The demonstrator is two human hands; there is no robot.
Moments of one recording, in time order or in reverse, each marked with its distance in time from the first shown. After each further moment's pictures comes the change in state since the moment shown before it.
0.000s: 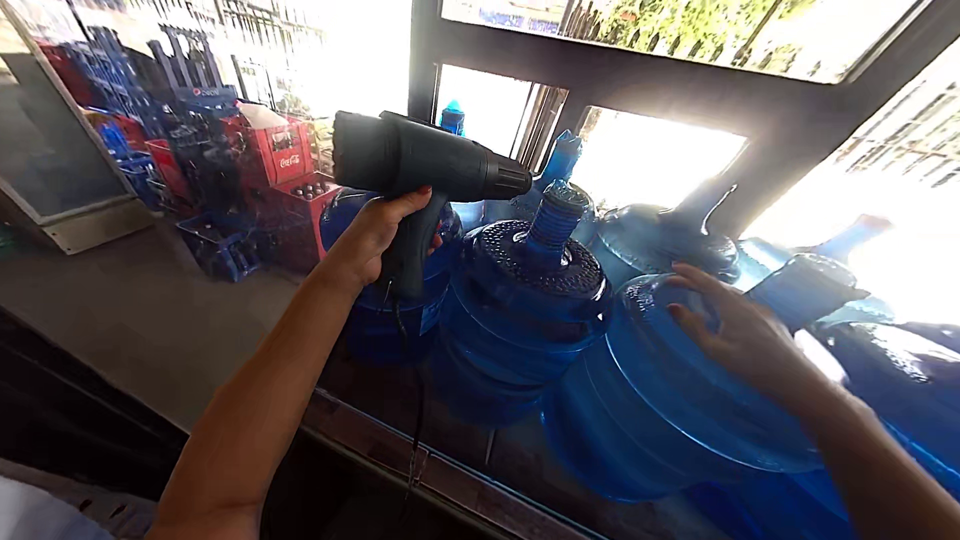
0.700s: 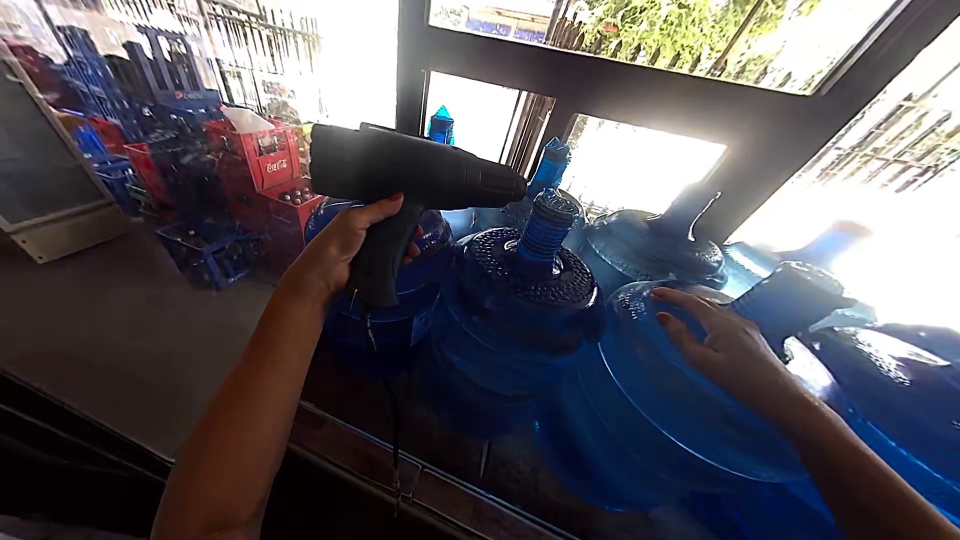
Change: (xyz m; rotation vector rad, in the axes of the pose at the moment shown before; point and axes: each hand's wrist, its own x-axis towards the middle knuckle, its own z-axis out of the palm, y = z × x) left_hand 0.008 0.001 -0.020 -0.060 -0.054 -0.093; right_hand -0.002 0.002 0.014 0.034 0.062 -0.010
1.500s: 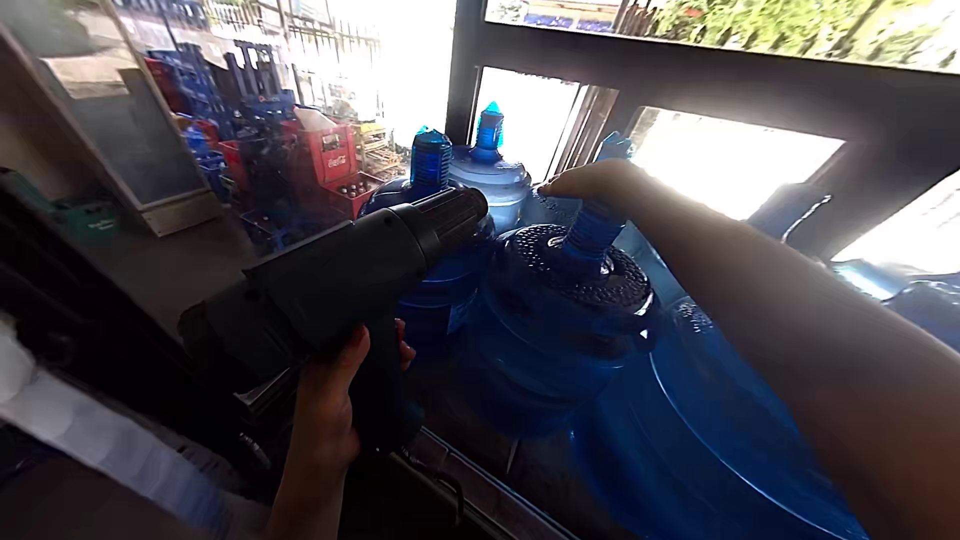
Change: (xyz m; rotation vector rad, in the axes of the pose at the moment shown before) left_hand -0.154 -0.107 0.013 -0.246 0.359 0.508; right_hand 0.258 -0.136 0.051 -0.244 -0.770 0.086
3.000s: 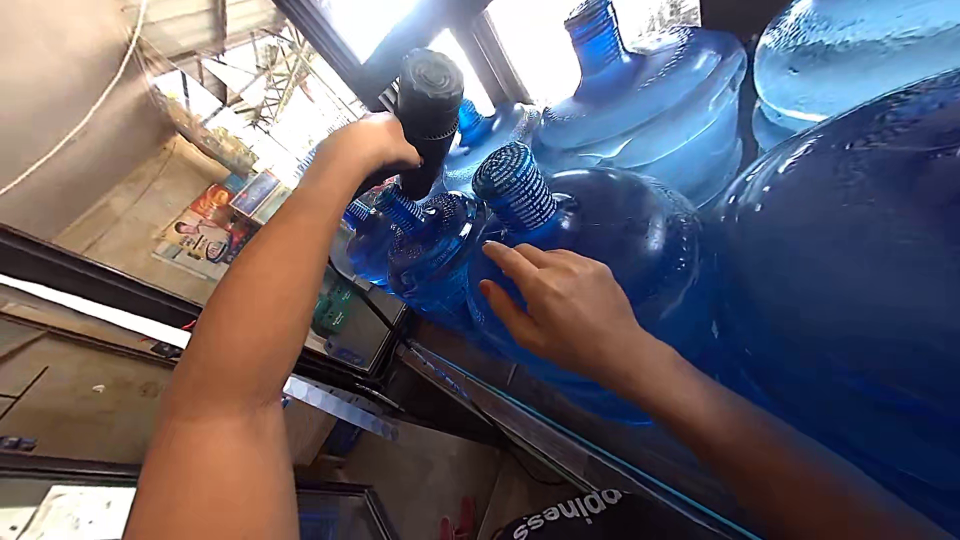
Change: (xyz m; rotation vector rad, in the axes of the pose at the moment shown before) left_hand 0.078 -0.048 0.461 2.572 -0.391 -0.151; right_hand -0.249 0.213 0.216 0.772 1.133 -0.580
